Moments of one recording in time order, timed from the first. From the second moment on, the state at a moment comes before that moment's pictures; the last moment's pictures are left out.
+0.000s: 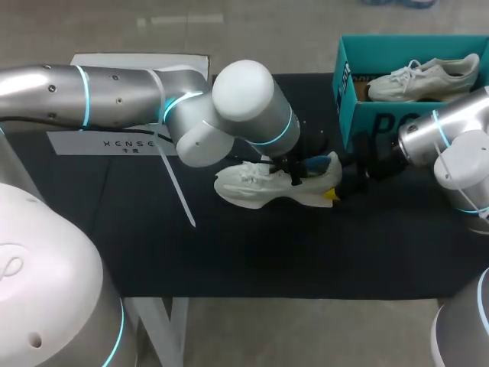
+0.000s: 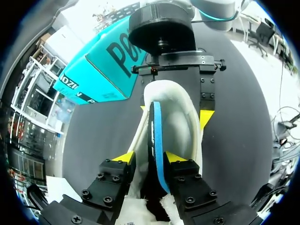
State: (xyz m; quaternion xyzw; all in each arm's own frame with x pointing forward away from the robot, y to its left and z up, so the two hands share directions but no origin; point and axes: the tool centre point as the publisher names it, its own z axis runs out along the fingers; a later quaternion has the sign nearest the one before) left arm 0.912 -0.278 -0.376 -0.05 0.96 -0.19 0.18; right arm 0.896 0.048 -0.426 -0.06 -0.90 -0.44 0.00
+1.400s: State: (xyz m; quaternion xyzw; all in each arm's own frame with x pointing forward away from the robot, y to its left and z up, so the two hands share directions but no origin) left arm 0.913 -0.269 -0.311 -0.02 0.96 -0.27 0.07; right arm 0.896 0.047 -0.425 -0.06 -0.90 -0.44 0.00
